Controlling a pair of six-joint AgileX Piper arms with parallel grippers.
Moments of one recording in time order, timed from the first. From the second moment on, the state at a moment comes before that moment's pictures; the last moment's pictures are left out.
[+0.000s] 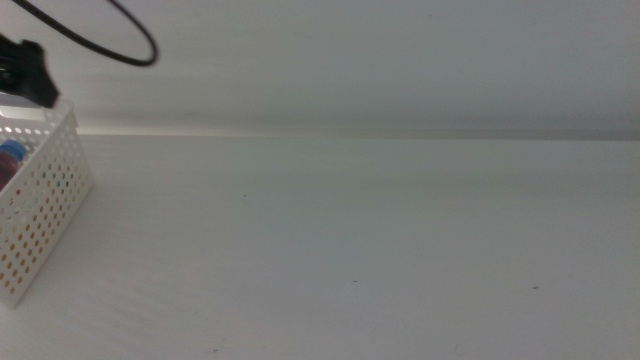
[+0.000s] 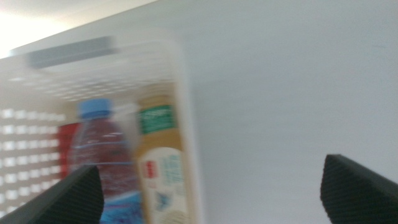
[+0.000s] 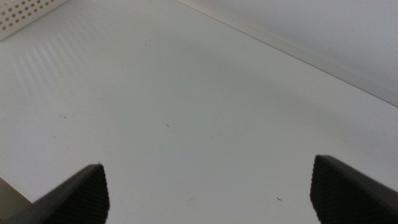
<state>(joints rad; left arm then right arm) 0.25 1.71 -1.70 -0.18 1.22 0.53 0.64 0.82 -1.26 -0.09 1.22 0.01</state>
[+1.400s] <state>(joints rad) -0.05 0.75 -1.06 -0.26 0.83 0.25 0.64 0.82 -1.26 -0.09 1.22 0.01</state>
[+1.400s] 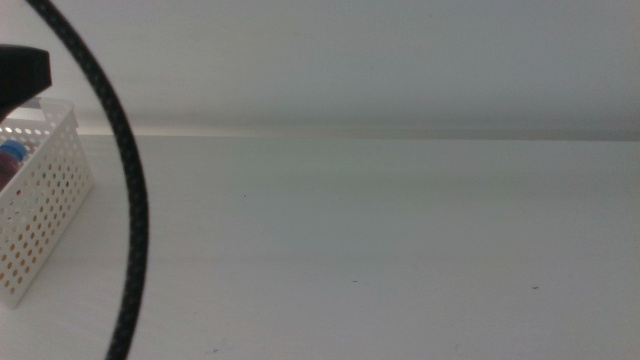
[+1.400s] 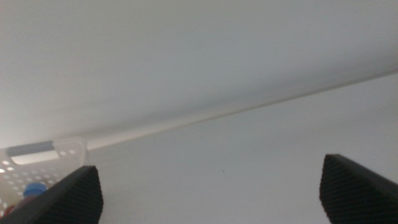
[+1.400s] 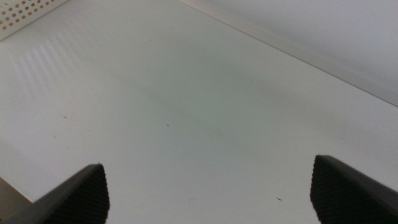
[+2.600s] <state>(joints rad) 0.01 0.50 -0.65 -0.17 0.30 0.11 0.62 0.46 -0.53 -0.16 0.41 0.01</state>
